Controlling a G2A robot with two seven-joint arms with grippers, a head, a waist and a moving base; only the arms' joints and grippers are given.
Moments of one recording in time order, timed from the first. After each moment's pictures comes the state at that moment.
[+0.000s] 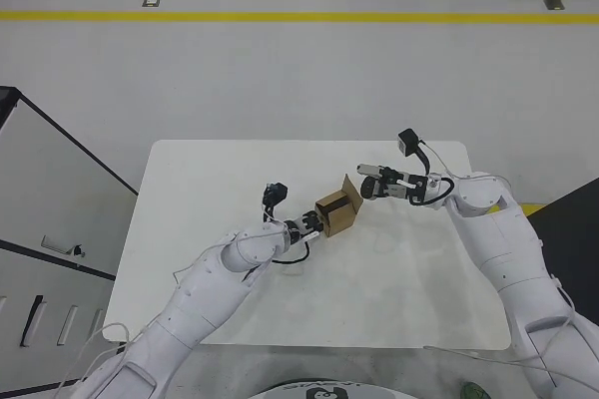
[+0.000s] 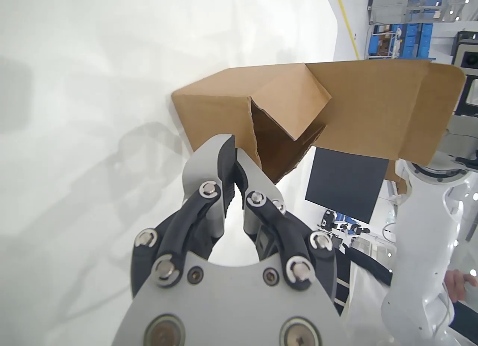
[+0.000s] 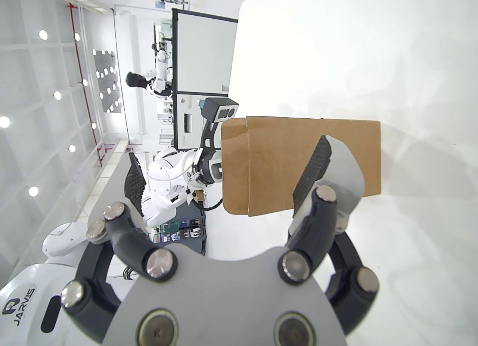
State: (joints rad) left arm 1.16 -1.32 -0.88 -1.39 0.15 0.34 -0.46; right arm -0.94 -1.13 1.13 -1.03 0.28 -0.26 1.09
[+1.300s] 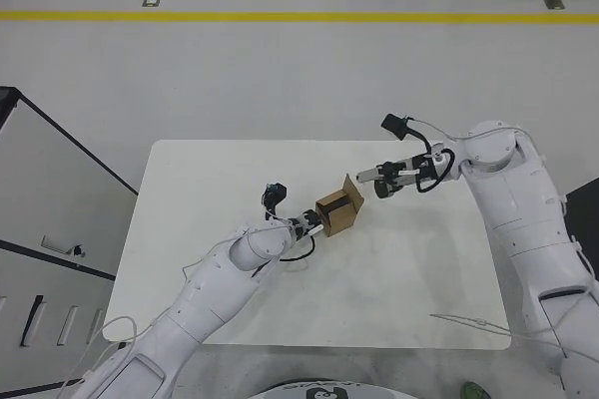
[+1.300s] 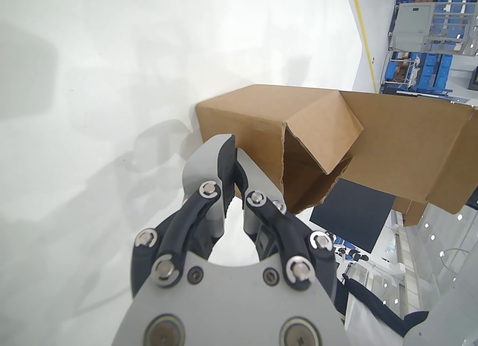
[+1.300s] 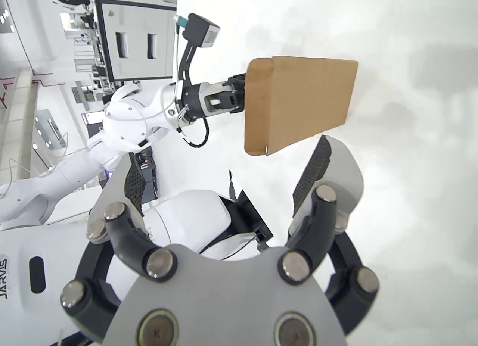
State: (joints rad) left arm 1.12 -1.35 -0.85 -1.33 0.13 0.44 -0.40; right arm -0.73 -1.11 1.08 -1.09 0.04 -0.12 1.44
